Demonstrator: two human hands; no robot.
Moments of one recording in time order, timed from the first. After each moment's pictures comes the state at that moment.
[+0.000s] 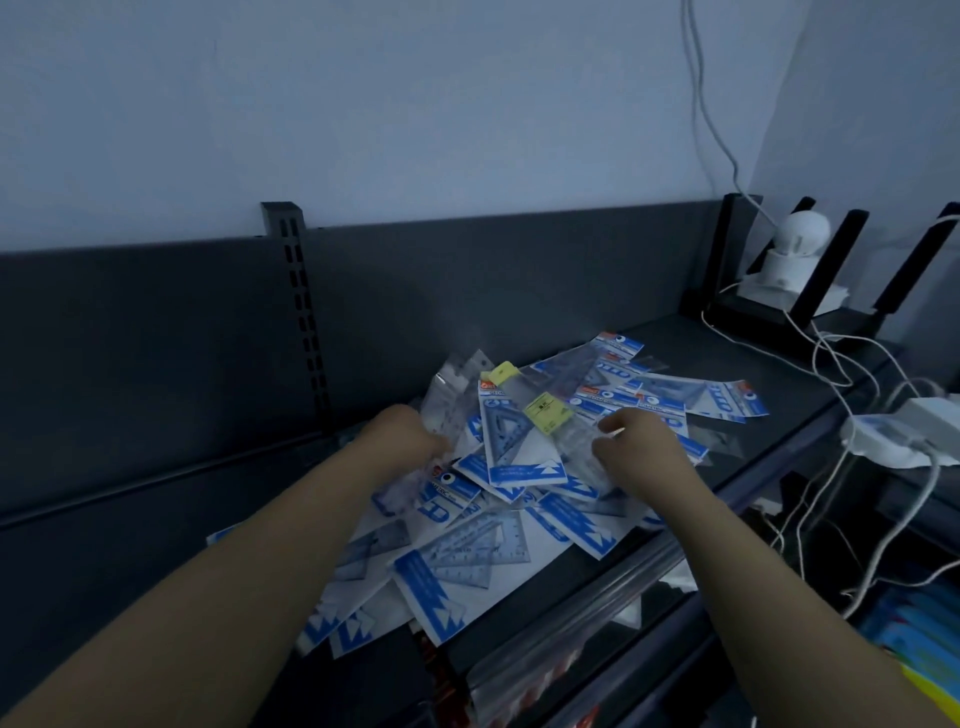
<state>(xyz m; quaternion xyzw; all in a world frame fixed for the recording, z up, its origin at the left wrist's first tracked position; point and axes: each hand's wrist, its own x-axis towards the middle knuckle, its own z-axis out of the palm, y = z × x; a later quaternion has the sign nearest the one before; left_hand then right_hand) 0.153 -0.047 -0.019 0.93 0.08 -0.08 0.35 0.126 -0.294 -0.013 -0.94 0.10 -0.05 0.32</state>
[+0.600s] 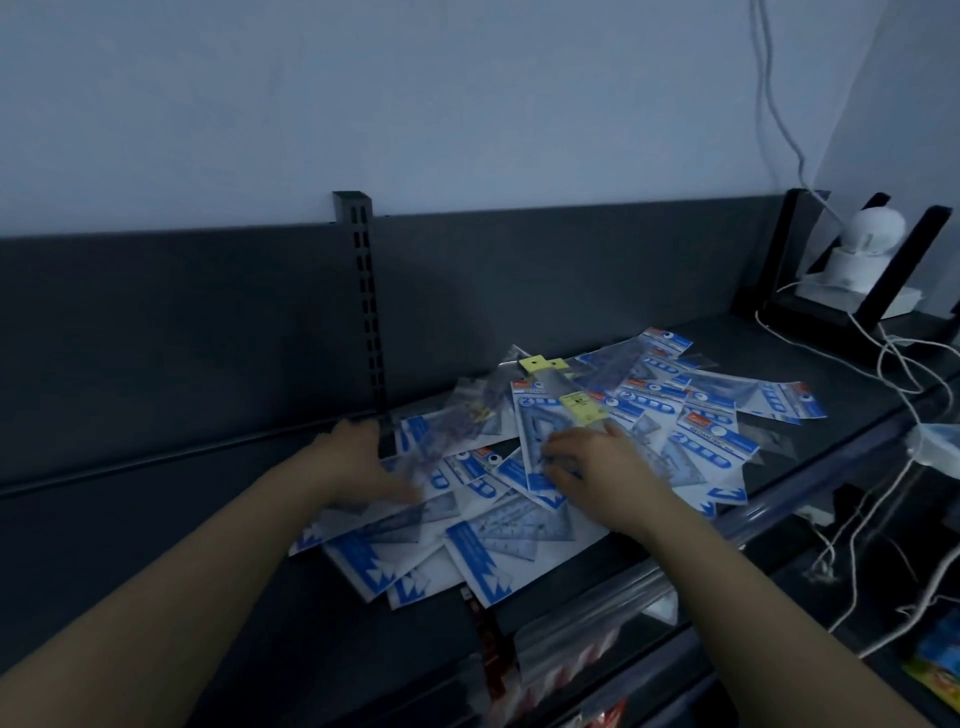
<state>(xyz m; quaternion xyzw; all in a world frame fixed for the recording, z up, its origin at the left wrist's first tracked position) 0.083 0.032 -0.012 0.97 0.09 -0.15 0.15 0.099 -0.236 -0.027 -0.97 -0.22 -0.06 0.12</state>
